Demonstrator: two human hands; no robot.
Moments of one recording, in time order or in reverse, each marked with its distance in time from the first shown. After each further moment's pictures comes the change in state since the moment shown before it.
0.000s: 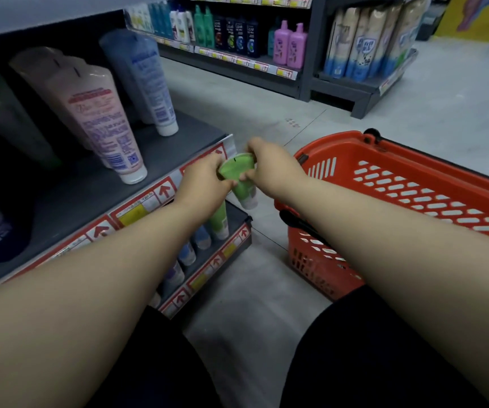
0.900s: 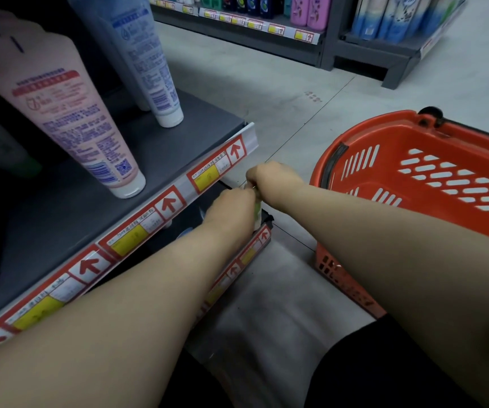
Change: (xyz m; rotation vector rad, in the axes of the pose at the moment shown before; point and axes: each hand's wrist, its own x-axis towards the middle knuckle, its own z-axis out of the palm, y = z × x) left_hand 0.029 -0.032 0.049 0.522 -0.450 -0.047; right_hand 0.067 0.024 0.079 -0.356 -0.366 -0.045
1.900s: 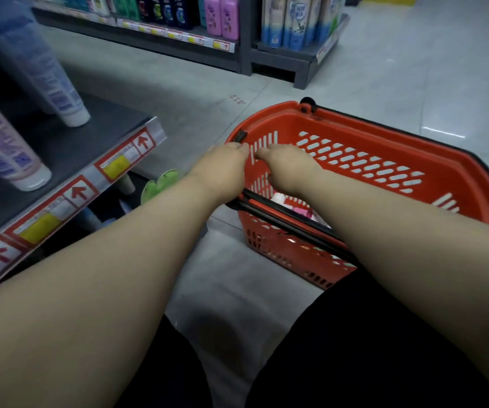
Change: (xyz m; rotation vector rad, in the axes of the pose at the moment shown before) left_hand -0.011 0.115 -0.020 0.077 0.235 0.445; right_hand -0.147 0.108 -0.026 -0.123 0.171 0.192
